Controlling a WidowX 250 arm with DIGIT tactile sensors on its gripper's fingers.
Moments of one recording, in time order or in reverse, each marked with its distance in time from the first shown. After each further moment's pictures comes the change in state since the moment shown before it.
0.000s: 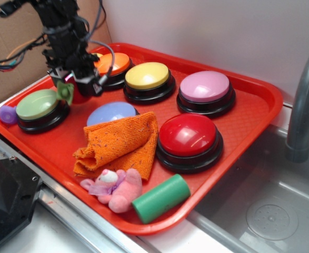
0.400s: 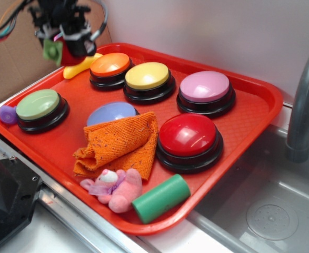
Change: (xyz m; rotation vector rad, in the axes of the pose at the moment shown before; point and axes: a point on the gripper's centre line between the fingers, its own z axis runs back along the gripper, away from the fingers) arm -0.008 -0.044 0.082 -0.007 -0.002 -0.109
